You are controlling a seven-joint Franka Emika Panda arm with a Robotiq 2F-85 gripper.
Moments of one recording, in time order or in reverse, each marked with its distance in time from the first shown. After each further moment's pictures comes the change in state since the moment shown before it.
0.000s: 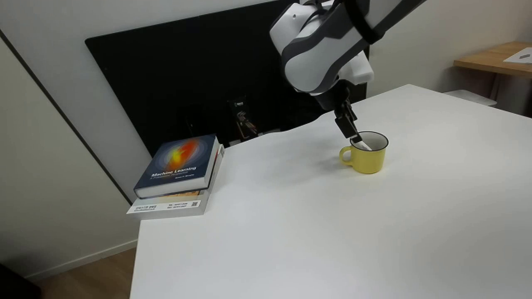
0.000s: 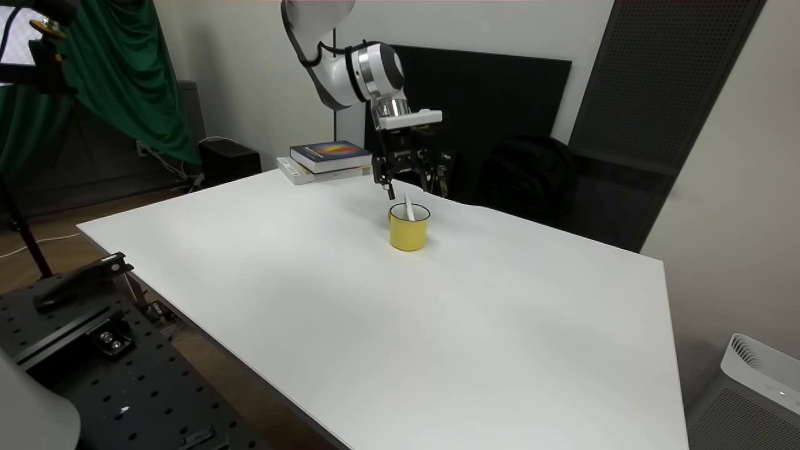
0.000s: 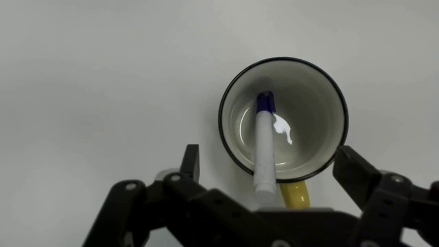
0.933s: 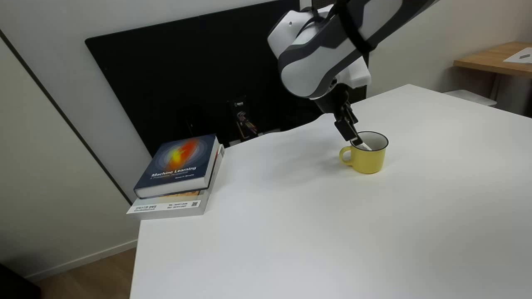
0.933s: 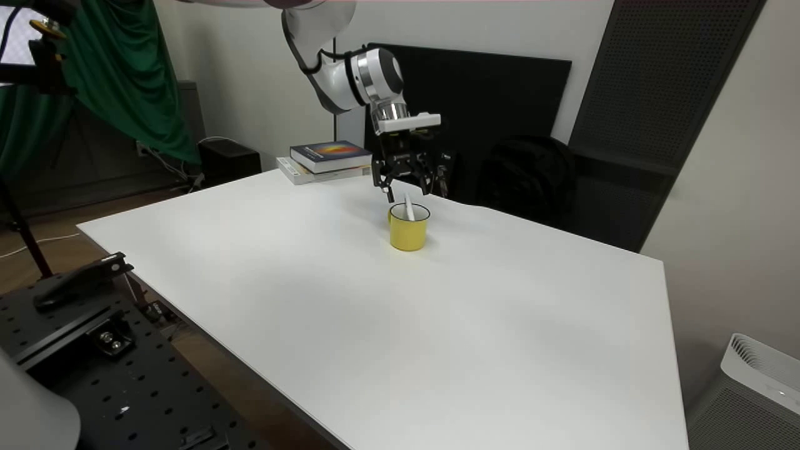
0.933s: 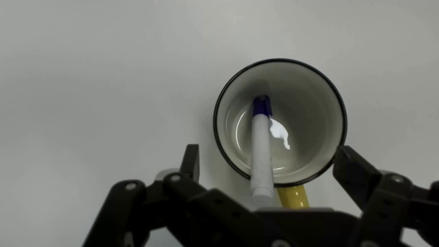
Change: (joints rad) arm 0.010 0.054 -0.004 0.079 0.001 -0.060 0.000
